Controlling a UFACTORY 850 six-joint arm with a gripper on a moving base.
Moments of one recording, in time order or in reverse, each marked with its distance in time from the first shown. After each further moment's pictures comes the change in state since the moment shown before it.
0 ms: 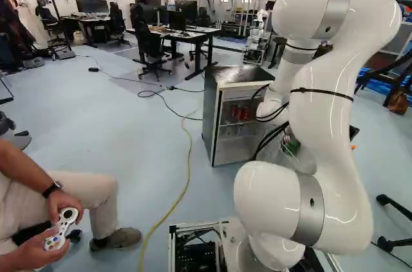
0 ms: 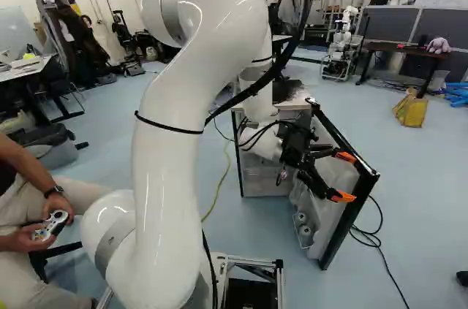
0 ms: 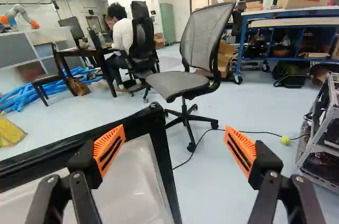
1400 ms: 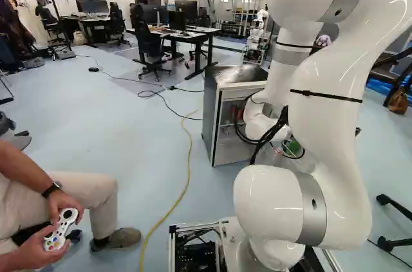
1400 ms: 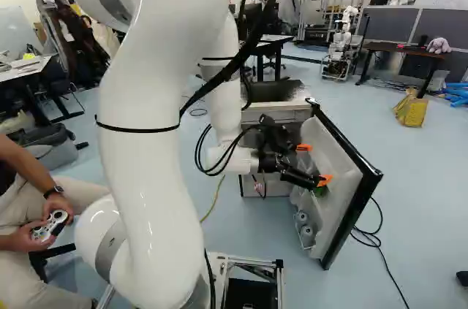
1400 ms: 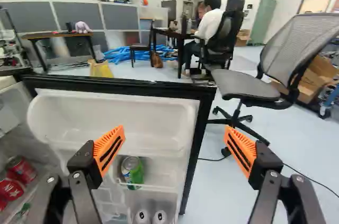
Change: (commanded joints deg) arm 8.1 12.1 21.6 -28.5 0.0 0.0
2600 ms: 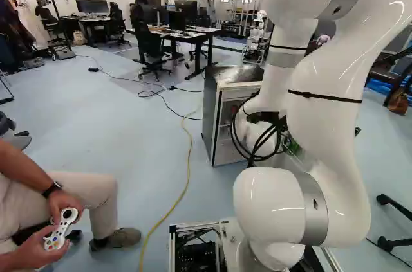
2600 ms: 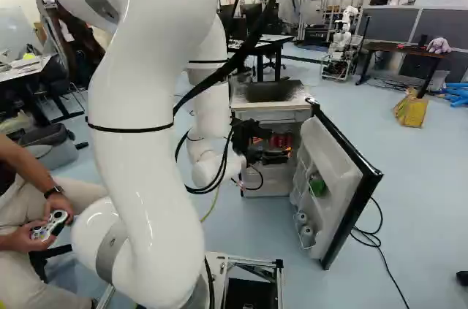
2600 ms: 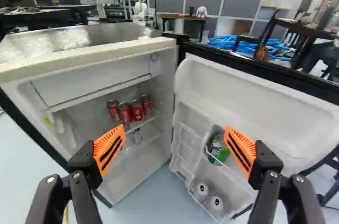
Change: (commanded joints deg) arm 3.5 0.0 4.2 -36.1 -1.6 0.0
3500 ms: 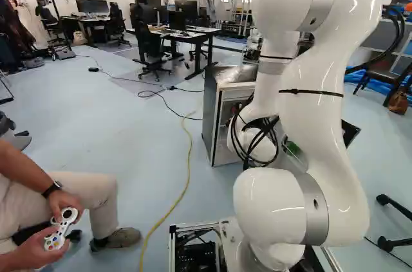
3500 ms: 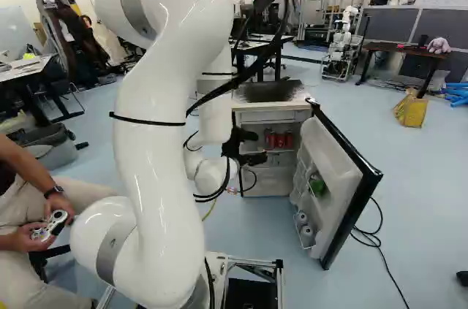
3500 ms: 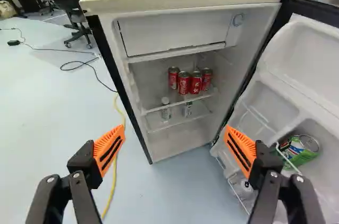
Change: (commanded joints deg) arm 2.2 -9.0 -2.7 -17.5 -1.3 0.0
